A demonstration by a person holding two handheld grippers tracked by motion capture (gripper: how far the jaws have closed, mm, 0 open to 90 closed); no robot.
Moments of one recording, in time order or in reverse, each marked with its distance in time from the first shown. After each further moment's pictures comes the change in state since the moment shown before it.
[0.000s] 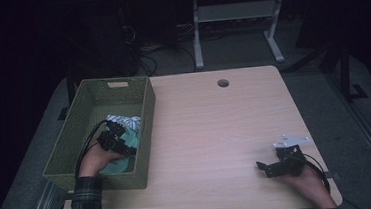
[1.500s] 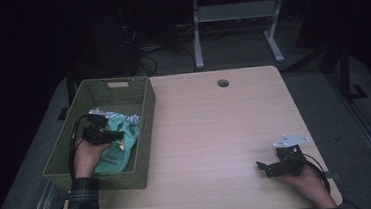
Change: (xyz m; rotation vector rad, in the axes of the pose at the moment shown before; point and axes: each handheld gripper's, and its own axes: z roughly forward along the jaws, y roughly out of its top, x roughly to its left) left arm 0.016 -0.008 -0.048 -0.282 0.017 -0.175; right arm 0.000 0.000 0.000 0.000 0.000 0.000
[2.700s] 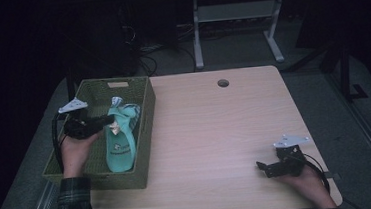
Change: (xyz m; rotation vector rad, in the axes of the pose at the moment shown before) left arm 0.004 0.011 -0.052 -0.332 -0.058 0.019; right arm 0.000 0.000 0.000 0.001 0.000 -0.002
